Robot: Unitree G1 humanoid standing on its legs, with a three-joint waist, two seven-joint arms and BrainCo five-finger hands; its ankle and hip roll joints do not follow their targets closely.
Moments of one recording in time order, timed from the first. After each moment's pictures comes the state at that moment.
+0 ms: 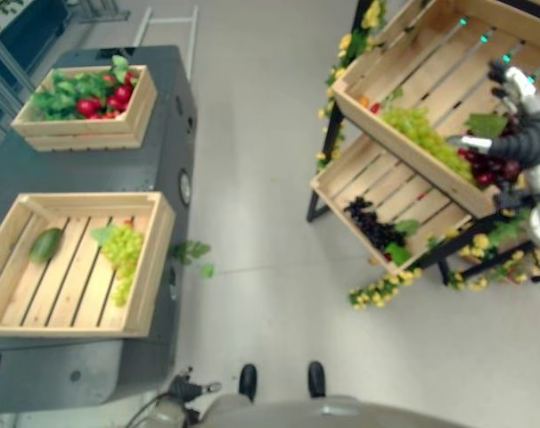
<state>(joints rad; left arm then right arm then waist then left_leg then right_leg) 0.04 0.22 -0.21 1.16 -0.03 -0.08 0.12 -0.23 -0.93 -0.15 -0.09 0.27 -0.19 -0.09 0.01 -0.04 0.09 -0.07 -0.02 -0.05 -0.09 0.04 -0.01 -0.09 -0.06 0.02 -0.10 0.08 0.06</state>
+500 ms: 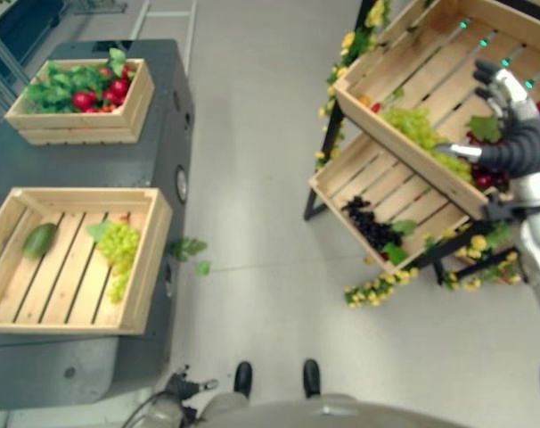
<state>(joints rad) 0.04 0.22 -0.17 1.16 -0.01 -0.09 0.13 -0.15 -0.78 -0.16 -0.24 0.27 -0.21 -0.06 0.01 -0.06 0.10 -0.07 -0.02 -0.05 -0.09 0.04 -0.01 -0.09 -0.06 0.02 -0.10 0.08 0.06</state>
